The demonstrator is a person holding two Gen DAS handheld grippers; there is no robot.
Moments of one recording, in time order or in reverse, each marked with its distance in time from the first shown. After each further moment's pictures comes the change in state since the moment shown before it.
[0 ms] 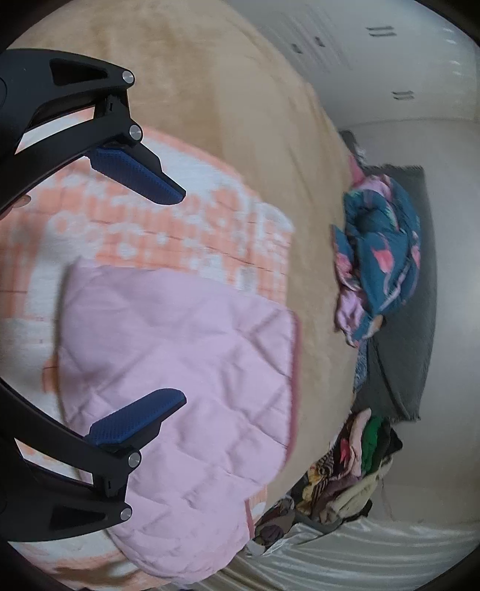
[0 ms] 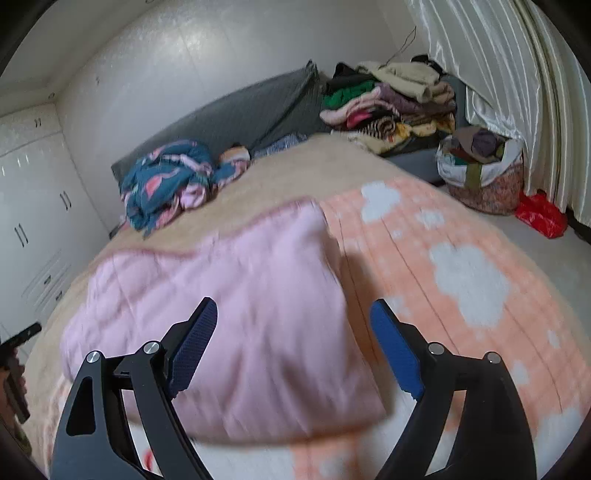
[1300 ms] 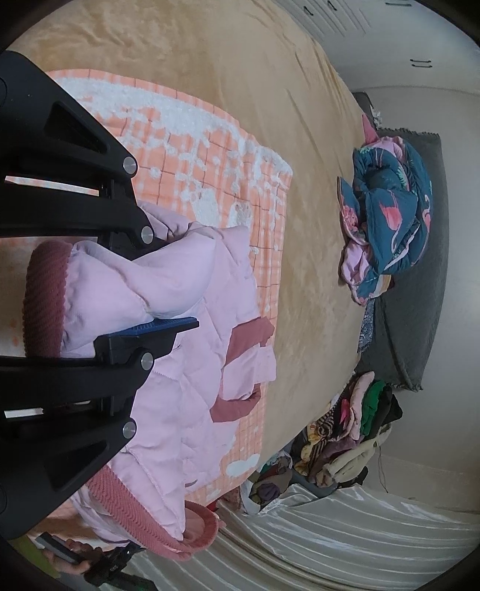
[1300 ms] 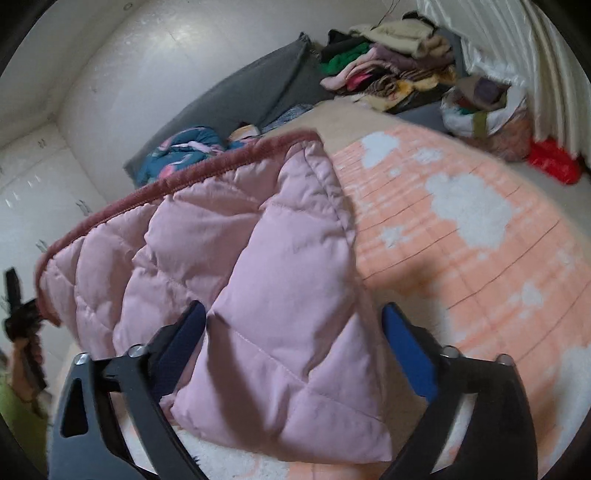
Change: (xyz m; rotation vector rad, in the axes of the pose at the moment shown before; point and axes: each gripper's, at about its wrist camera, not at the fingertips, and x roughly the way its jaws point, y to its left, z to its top) left arm -0.016 -0.039 0.046 -0.003 0.049 -0.188; right arm -0.014 -0.023 -0.028 0.122 0.101 0.167
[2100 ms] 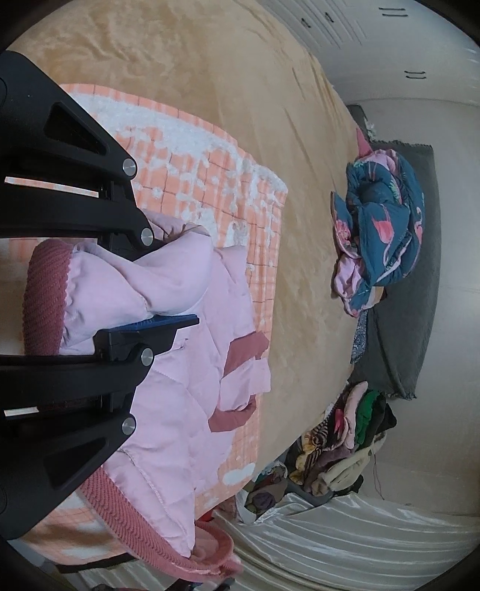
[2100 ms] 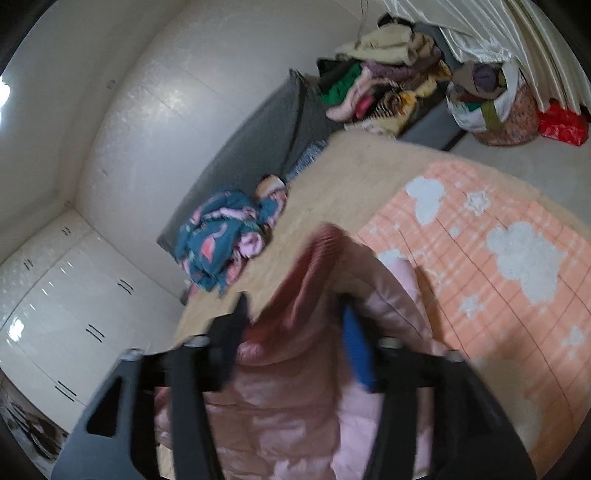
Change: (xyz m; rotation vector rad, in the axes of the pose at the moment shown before) left arm -0.016 0.007 -0.007 0.003 -0.029 0.052; right arm -0.032 0.058 0.113 0.235 -0.172 0.130
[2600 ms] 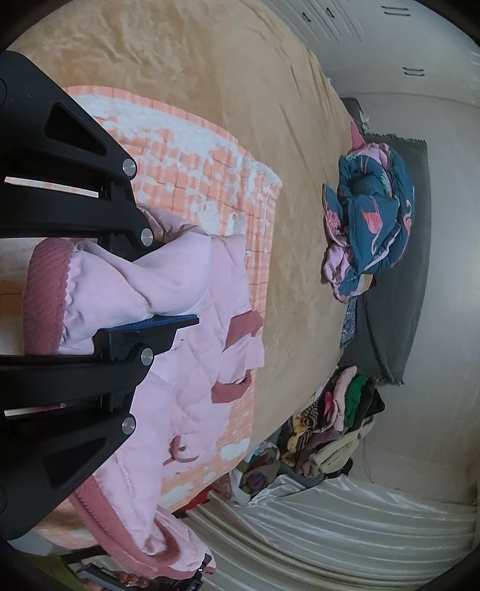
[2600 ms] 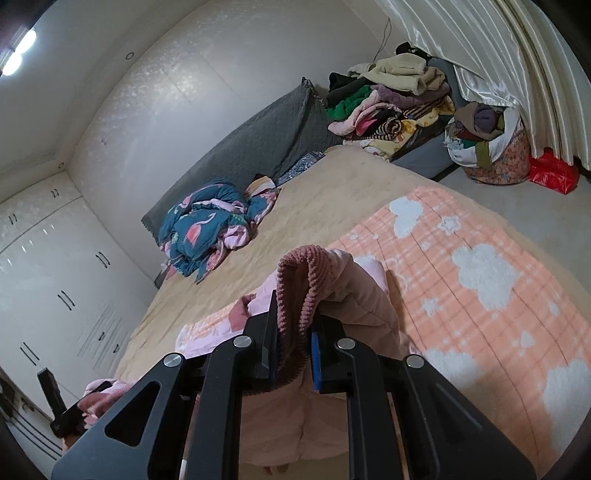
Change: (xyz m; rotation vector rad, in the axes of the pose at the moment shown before) left arm -0.053 -0.006 -0.011 -0.015 -0.041 -0.058; right arm -0.045 0.025 -0.028 -0.150 -0.003 -0.114
